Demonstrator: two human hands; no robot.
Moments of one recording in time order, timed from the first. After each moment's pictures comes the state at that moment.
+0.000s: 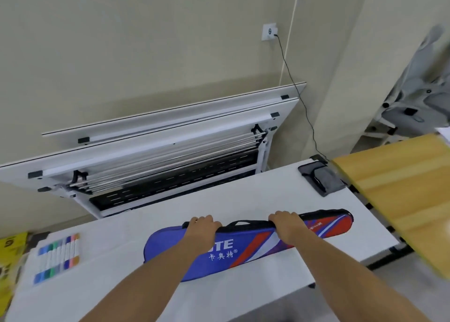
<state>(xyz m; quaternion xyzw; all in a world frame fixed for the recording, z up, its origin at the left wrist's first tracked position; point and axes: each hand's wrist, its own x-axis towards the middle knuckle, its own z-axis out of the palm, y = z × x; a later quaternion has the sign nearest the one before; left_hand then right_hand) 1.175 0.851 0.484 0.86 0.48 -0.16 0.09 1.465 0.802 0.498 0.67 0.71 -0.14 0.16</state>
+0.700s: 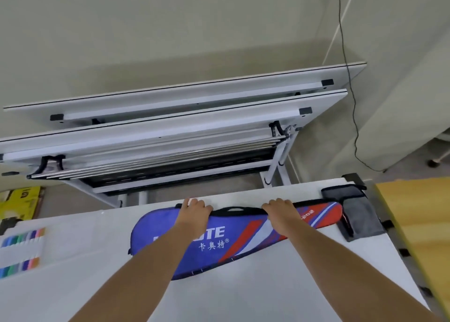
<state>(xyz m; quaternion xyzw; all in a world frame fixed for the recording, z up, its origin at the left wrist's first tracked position) 1.259 1.033 0.427 0.79 0.56 -0.22 0.09 1.552 1.036 0.413 0.57 0.79 -0.10 0.21</state>
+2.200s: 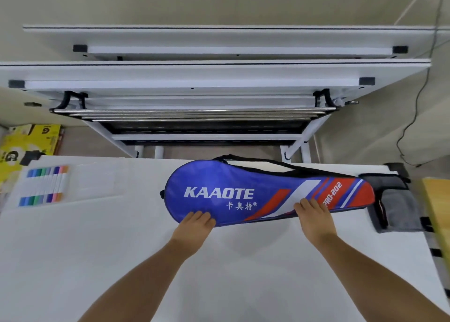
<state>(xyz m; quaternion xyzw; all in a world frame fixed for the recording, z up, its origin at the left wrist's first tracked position) 1.187 0.900 0.357 0.83 0.52 -0.17 0.11 1.553 0.969 0.363 0.58 0.78 -0.06 0.23</state>
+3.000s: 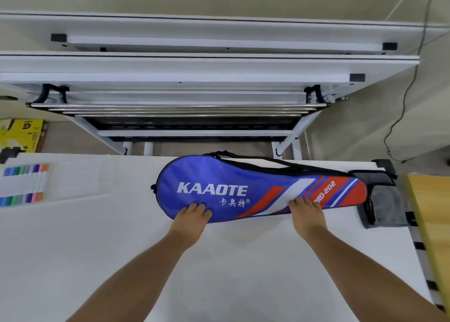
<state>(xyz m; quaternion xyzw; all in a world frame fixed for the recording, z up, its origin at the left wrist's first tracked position) 1.202 0.919 0.331 0.81 0.54 -0.18 0.13 1.557 0.979 0.357 0.60 0.75 -0.07 0.28</state>
